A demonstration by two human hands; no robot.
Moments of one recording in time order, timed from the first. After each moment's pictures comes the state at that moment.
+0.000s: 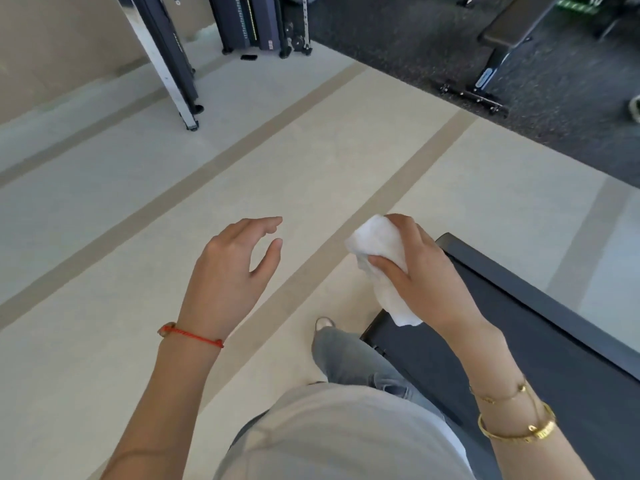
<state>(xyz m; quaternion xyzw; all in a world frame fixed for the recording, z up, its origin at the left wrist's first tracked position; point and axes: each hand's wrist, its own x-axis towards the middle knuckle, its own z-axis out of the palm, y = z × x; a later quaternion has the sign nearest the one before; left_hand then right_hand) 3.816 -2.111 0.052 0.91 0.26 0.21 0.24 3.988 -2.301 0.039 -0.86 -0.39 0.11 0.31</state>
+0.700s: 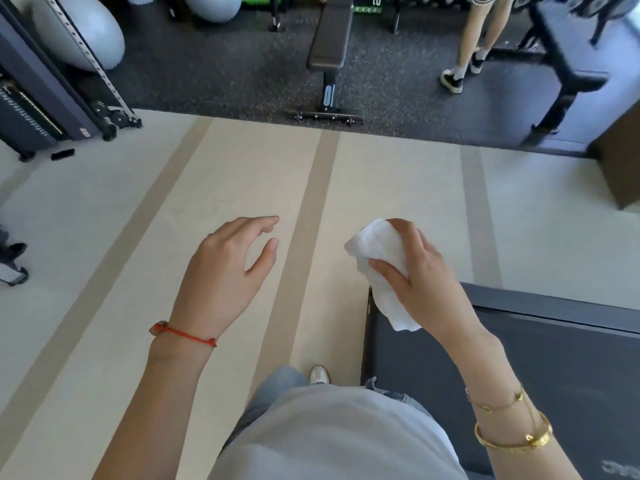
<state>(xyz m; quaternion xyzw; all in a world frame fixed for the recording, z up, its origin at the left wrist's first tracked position) 4.246 -1.963 0.060 0.95 -0.02 0.15 0.28 4.284 -2.221 0.043 -0.93 -0.12 0.01 0.35</state>
